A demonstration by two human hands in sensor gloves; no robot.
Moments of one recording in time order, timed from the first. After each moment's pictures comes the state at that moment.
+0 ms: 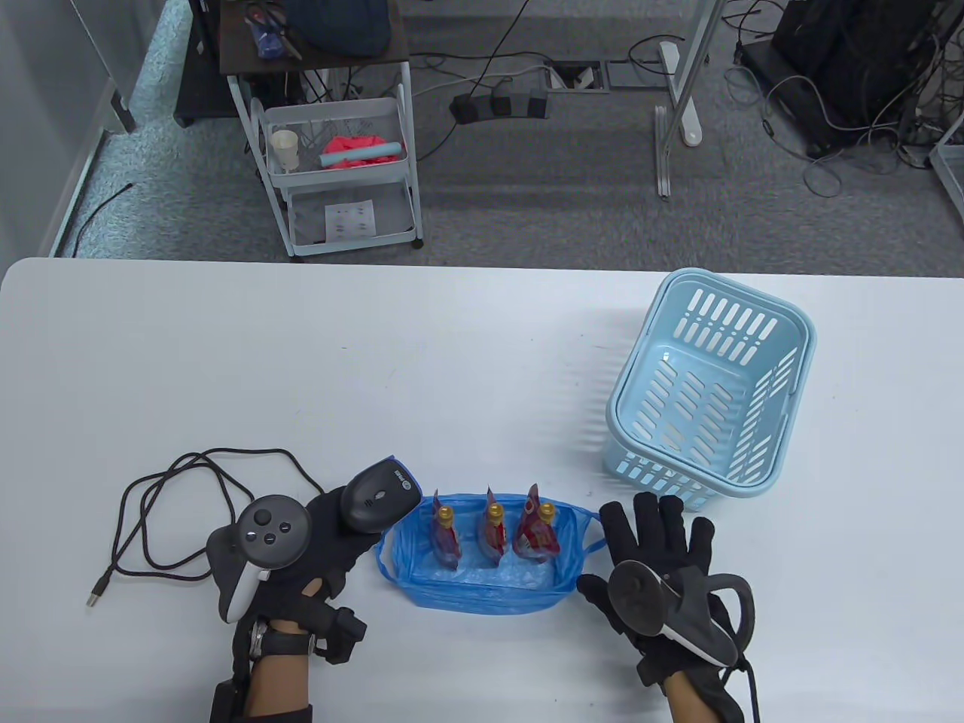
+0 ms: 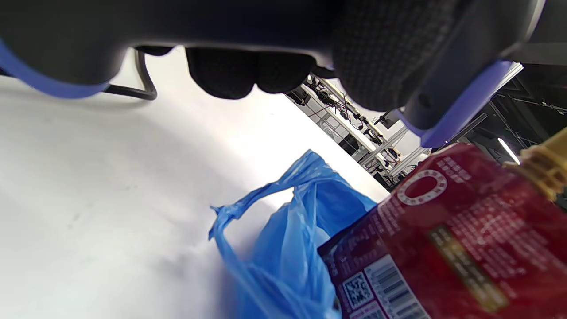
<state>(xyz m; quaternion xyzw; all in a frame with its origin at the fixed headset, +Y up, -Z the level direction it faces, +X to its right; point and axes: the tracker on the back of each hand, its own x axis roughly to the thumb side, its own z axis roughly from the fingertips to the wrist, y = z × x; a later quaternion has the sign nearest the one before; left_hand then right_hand) -0.226 -0.728 -0.192 -0.06 0.02 0.35 0.93 0.173 -0.724 -0.157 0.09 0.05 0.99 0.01</state>
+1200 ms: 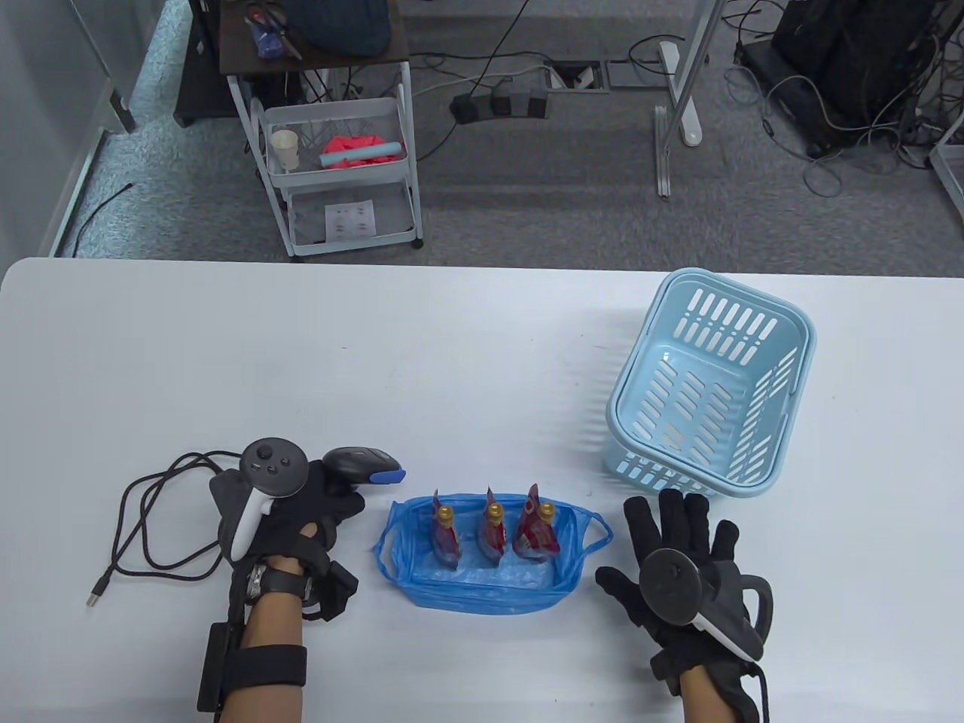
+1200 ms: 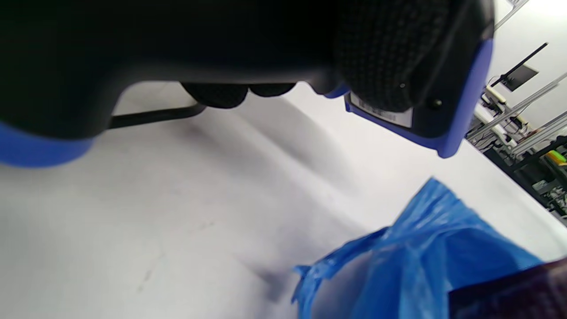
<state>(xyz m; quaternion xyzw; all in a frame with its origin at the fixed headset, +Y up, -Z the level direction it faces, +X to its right) -0.246 -0.741 -0.244 -0.18 0.15 0.30 0.92 0.202 -0.732 -0.163 0.05 0.05 0.99 0.08</state>
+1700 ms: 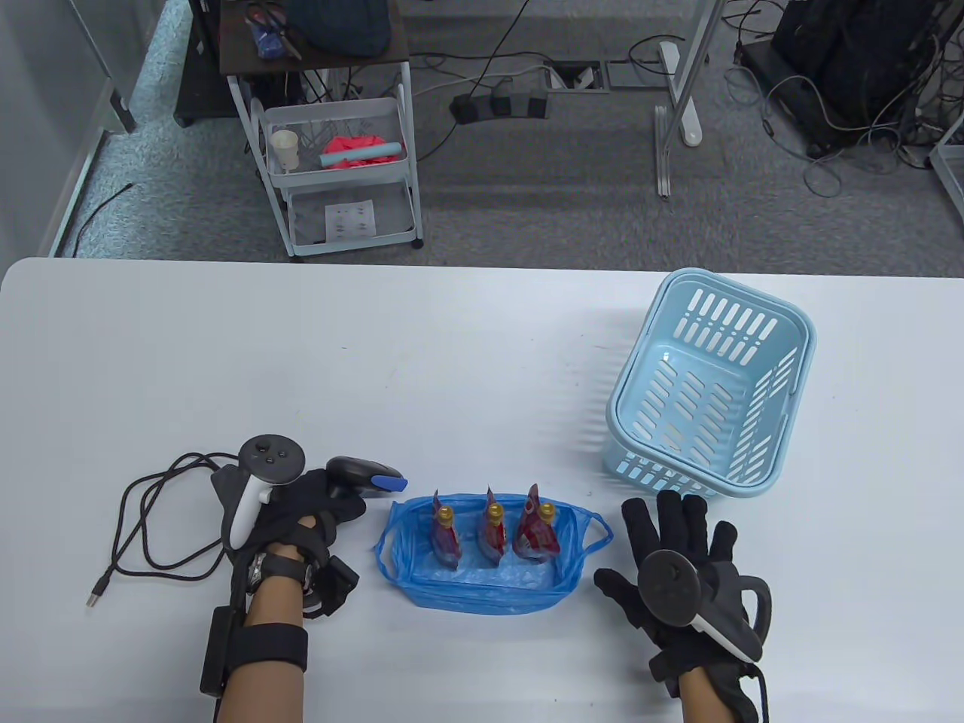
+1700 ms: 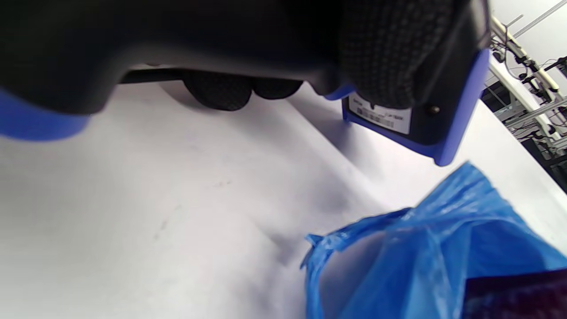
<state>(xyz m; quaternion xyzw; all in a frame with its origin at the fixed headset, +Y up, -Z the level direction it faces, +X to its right) -0.252 -0.758 -0.251 -0.25 0.19 0.33 0.89 0.200 -0.731 -0.162 0.06 0.06 0.99 0.08</state>
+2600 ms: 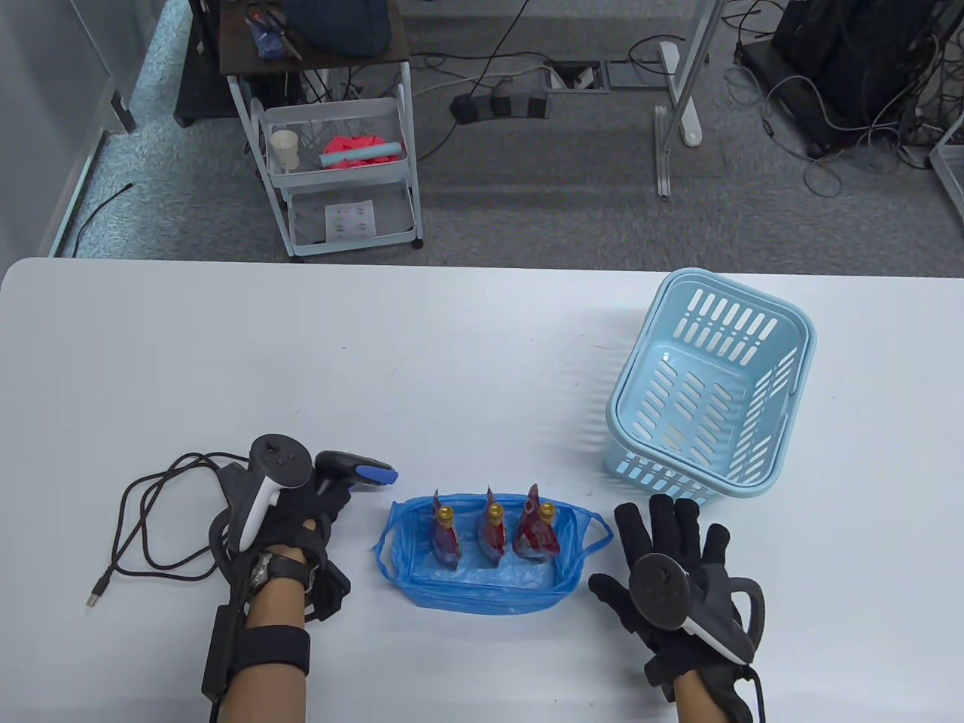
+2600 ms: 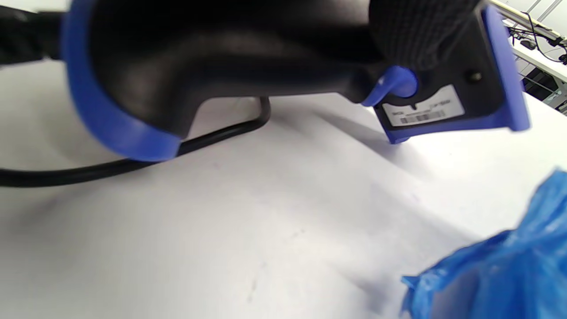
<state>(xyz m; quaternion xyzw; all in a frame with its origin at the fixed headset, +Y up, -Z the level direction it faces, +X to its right) -0.250 -0.740 -0.244 -0.22 0.22 0.21 0.93 0.192 -0.732 -0.159 0.06 0.06 0.99 0.07</state>
